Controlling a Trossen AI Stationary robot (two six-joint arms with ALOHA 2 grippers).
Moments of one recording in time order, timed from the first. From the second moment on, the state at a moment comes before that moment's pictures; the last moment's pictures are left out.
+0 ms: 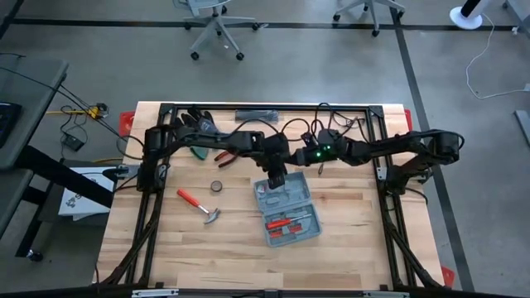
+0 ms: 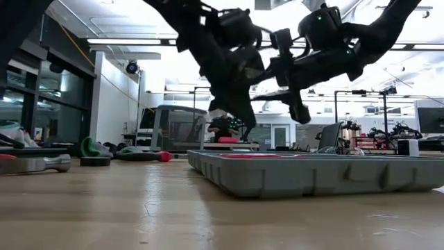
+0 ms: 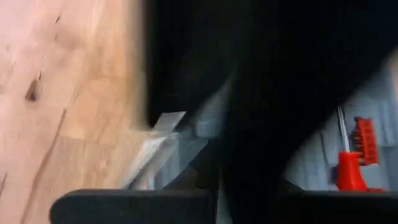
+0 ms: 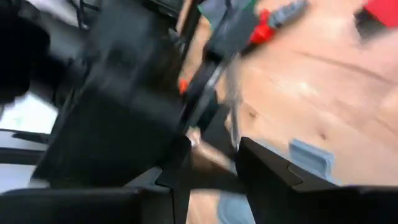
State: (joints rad) left arm 0.16 2.01 1.49 -0.50 0.20 -0.18; right arm -0.24 1.48 0.59 0.52 -0.29 1.08
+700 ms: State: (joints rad) left arm 0.17 1.94 1.49 -0.72 0.19 0.10; right arm -0.20 1.48 0.59 0.44 -0.25 1.06
